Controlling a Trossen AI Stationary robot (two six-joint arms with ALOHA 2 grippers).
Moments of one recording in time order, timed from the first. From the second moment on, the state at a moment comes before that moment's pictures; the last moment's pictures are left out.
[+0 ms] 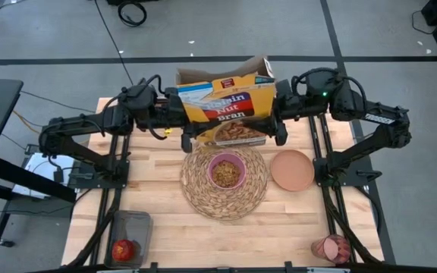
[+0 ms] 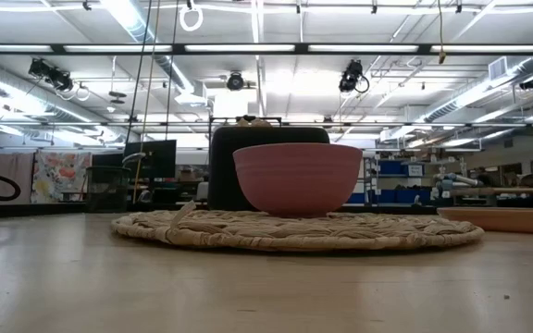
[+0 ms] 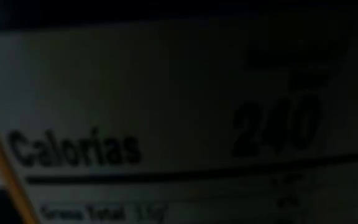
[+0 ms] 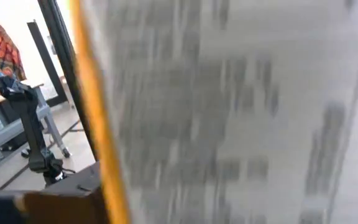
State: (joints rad) left arm 0.08 1.33 1.51 -0.05 -0.01 0.08; right arm -0.05 1.28 1.62 -0.40 -0.18 0.11
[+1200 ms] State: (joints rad) left arm 0.08 1.24 1.54 -0.07 -0.09 0.13; right arm -0.09 1.27 1.62 -0.44 -0.14 0.02
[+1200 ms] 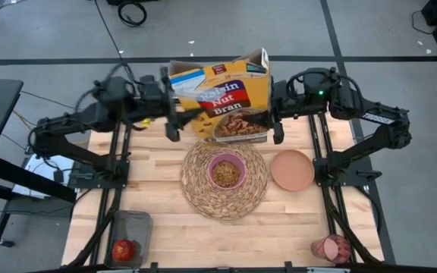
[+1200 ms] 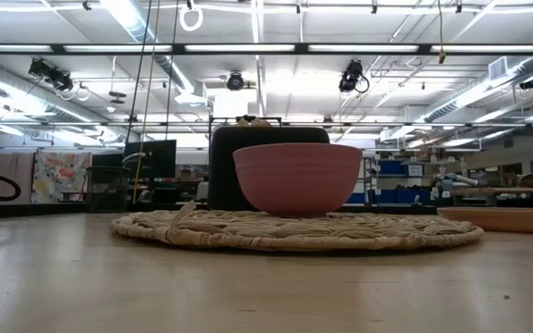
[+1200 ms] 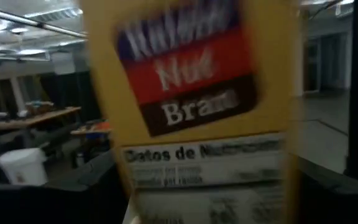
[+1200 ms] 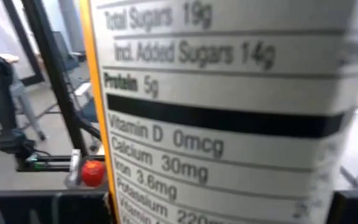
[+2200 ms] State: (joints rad) left arm 0.07 0.92 1.42 -0.58 -0.19 -0.12; right arm -0.43 0.86 0.96 -0.55 0.54 0.28
